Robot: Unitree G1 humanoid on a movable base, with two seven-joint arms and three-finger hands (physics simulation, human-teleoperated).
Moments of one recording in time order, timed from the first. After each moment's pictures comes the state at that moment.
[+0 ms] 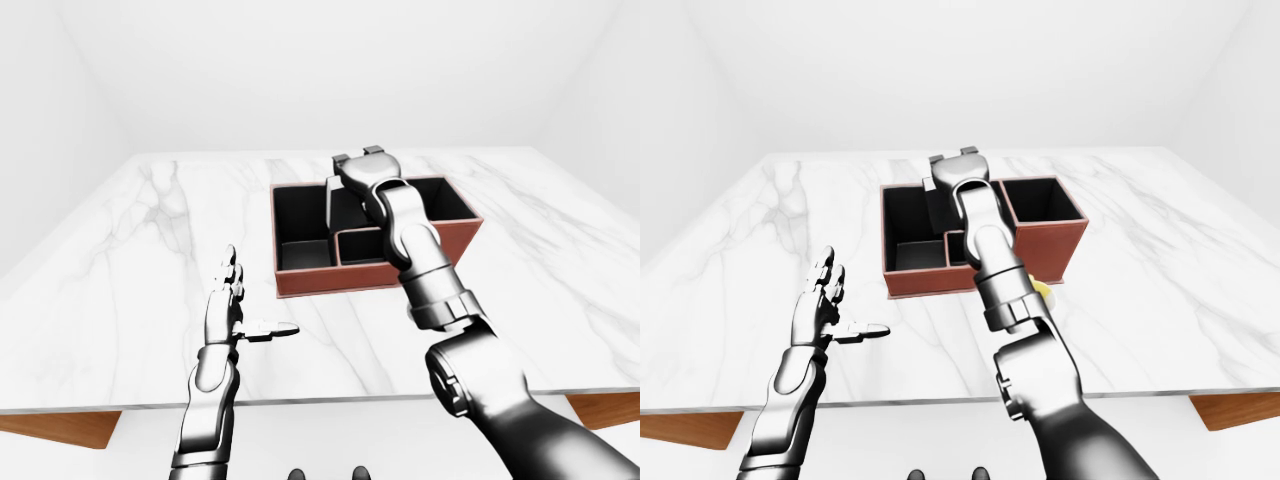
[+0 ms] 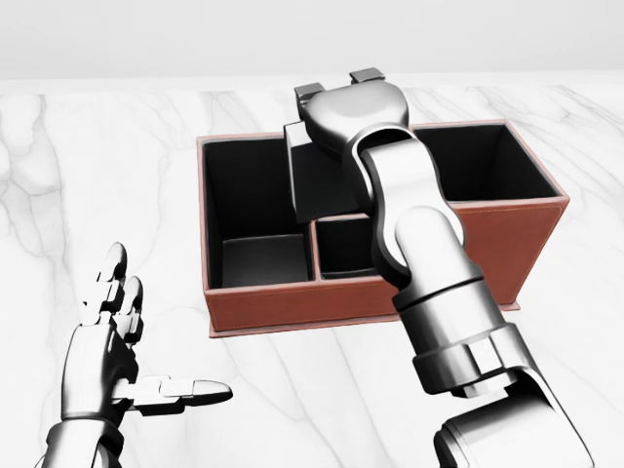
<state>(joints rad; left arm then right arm) -0.01 0.03 0.07 -0.02 -0.03 0.00 -0.02 -1.02 -0.04 0.07 0.55 -1.51 0.09 0.49</state>
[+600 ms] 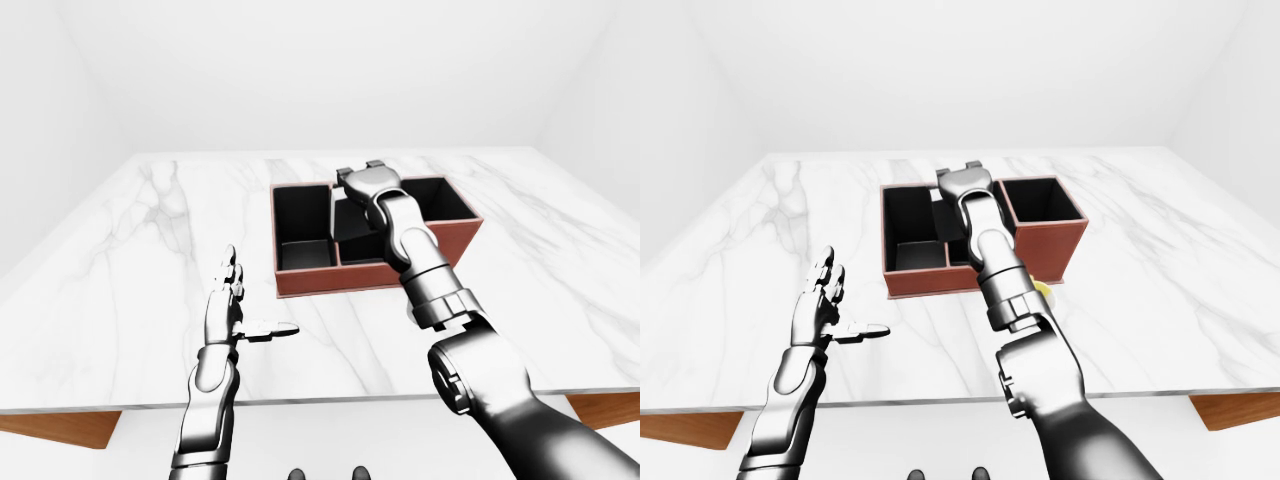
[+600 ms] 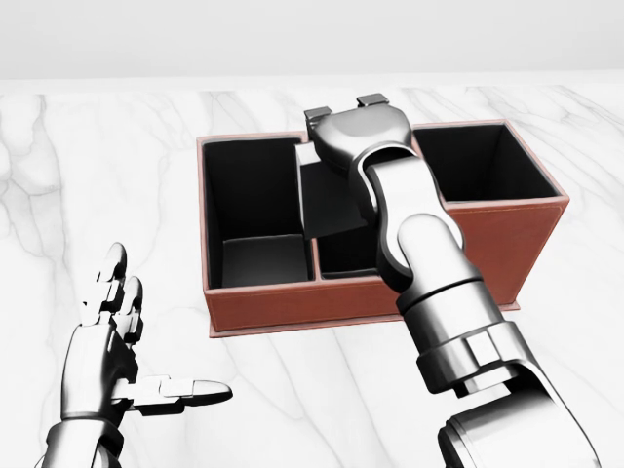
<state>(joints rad) -0.01 0.03 0.07 -0.02 -0.03 0.00 -0.02 -1.03 -0.06 0.08 0.69 -1.48 0.09 0.41</state>
